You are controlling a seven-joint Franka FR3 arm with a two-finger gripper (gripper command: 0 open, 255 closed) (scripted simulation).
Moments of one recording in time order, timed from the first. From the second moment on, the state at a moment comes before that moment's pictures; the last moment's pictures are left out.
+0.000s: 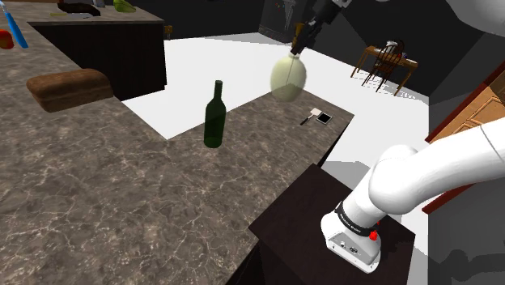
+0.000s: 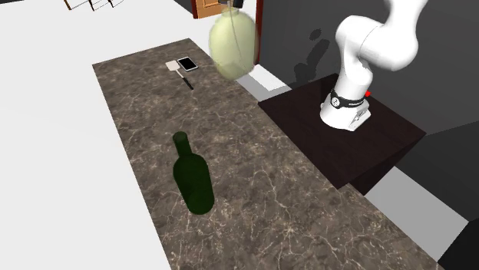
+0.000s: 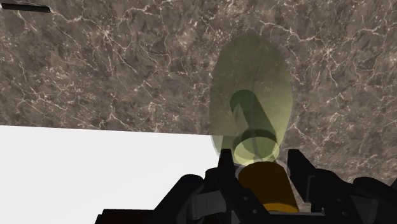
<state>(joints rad) 0.03 -0.48 -0.25 -2.04 0.10 1.83 -0.41</state>
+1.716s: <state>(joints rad) -0.09 -0.05 -0.90 -1.55 0.29 1.56 -1.16</state>
